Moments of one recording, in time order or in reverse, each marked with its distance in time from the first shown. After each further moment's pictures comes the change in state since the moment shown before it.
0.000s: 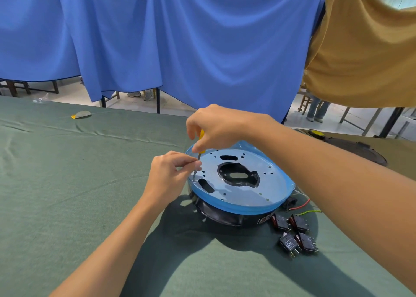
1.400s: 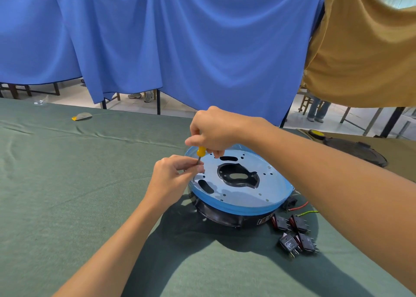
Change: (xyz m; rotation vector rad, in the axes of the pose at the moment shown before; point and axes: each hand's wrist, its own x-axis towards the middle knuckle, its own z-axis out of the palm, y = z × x) left_hand -0.003 0.001 0.005 -0.166 -0.073 -0.100; right_hand 0.003 0.001 0.006 0.081 0.024 0.019
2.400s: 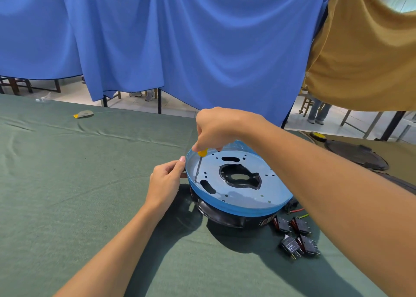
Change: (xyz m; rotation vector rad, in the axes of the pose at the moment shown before) left_hand -0.002 -0.030 0.006 -0.224 0.118 -0.300; right_hand 0.002 -0.013 -0.010 -0.091 -0.101 0.156
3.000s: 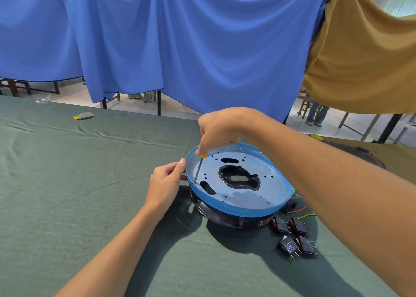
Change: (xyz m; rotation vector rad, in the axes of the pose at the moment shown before) left_hand -0.001 0.000 -0.001 0.010 -0.036 0.007; right_hand -0.005 -0.002 -0.008 -0.059 -0.105 0.042
